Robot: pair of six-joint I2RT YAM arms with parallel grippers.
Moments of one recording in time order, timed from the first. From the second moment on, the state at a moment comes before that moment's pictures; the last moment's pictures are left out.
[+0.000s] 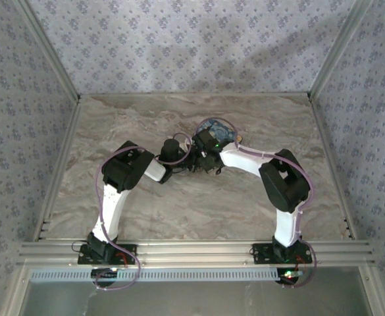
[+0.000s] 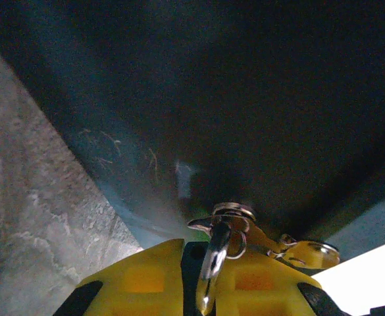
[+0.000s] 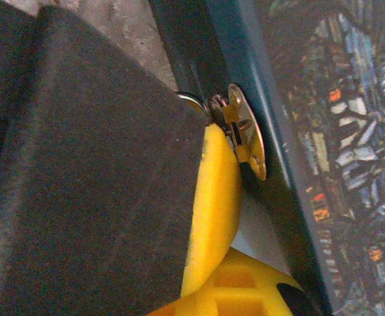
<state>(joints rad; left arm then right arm) -0.60 2.25 1.01 1.01 0.67 -1.56 0.69 1.89 1.27 -0.55 0.28 0.05</state>
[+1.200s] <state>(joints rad) -0.43 1.89 0.96 0.42 0.58 -1.14 0.61 1.75 1.10 -0.37 0.07 0.01</state>
